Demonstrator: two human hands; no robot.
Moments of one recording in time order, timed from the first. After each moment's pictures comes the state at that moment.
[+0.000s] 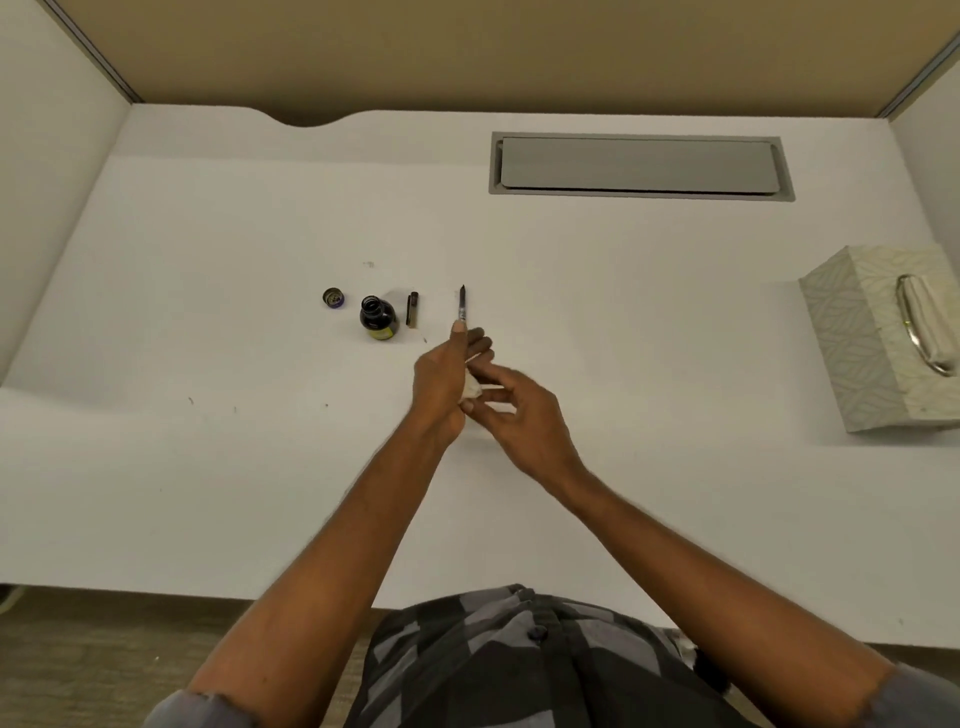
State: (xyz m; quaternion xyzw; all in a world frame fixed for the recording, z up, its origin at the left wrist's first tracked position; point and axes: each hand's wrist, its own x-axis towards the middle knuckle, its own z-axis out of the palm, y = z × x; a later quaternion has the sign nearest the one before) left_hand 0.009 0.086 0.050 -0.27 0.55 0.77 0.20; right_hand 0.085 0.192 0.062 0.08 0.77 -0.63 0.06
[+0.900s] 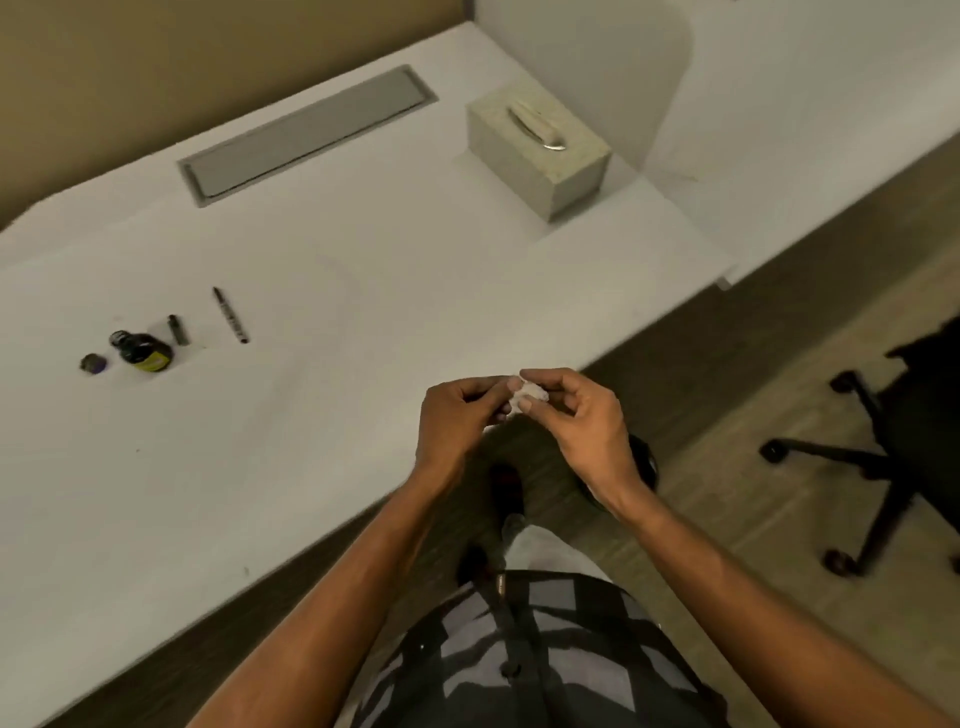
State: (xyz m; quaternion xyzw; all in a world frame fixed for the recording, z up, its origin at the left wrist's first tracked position) left_hand 0.282 0.190 0.086 0.16 0.74 0.55 0.36; right_hand 0.408 0.295 0.079 0.34 0.68 -0.62 -0.19
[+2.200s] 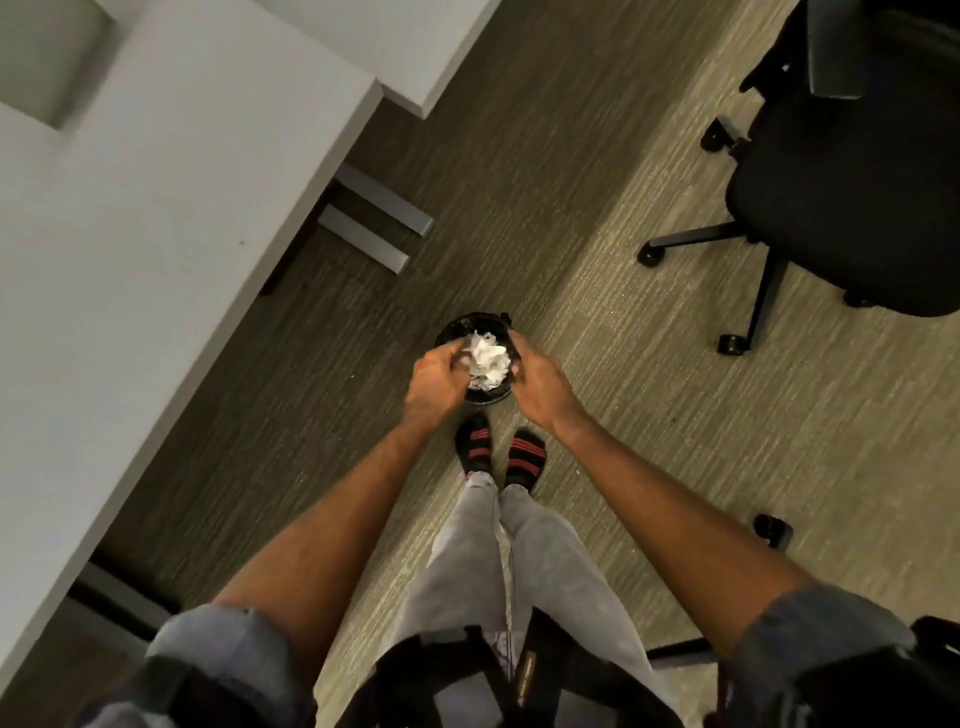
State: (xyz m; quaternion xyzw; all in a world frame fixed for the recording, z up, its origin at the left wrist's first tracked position) left_hand 0.502 0.448 -0.165 0.32 0.79 0.18 0.50; right_hand 0.657 0.505 -0.183 0.56 0.65 -0.52 0.04
